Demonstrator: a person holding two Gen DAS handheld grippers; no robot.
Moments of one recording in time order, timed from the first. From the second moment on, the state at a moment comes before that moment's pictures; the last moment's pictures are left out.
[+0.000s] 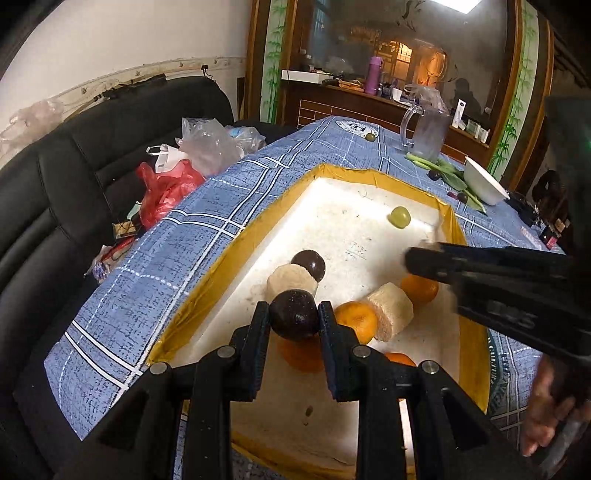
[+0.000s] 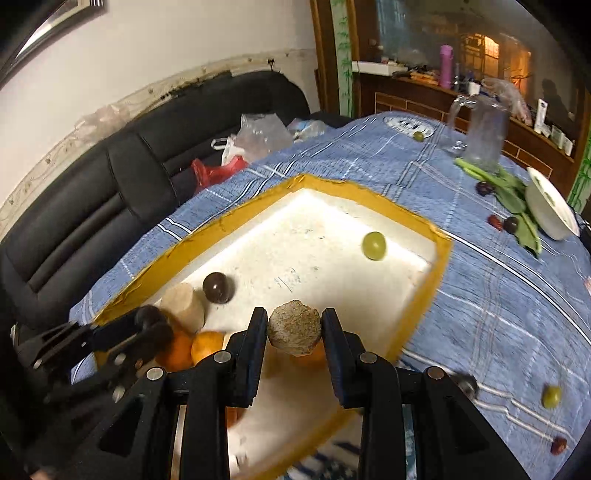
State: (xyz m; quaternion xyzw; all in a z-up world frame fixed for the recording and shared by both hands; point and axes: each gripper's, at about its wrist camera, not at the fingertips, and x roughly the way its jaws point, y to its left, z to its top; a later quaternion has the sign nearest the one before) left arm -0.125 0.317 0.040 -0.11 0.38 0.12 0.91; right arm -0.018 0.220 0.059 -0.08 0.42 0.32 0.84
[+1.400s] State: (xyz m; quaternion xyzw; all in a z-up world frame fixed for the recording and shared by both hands) left arm -0.134 0.228 0.067 -0.06 0.38 0.04 0.92; right arm -0.009 0.058 0.042 -0.01 0.42 0.19 0.89
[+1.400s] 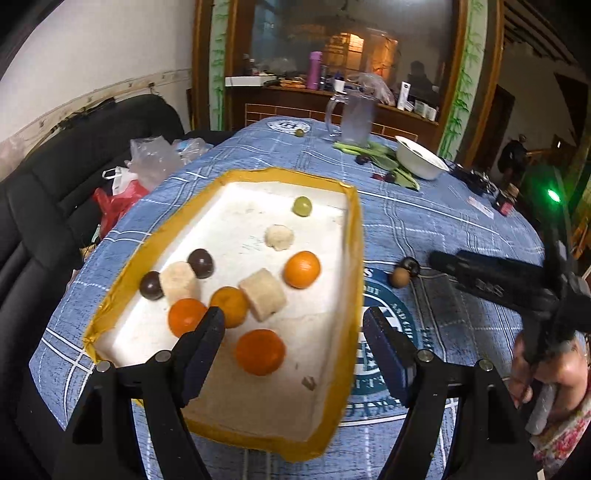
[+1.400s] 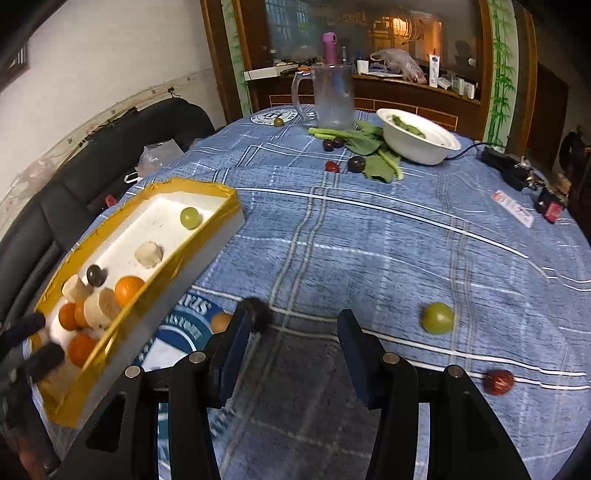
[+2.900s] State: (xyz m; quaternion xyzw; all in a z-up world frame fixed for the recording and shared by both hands) left arm -0.111 0.162 0.056 -0.01 0.40 -0.04 0.91; right arm 0.013 0.043 0.015 -0.02 0.43 0.20 0.88
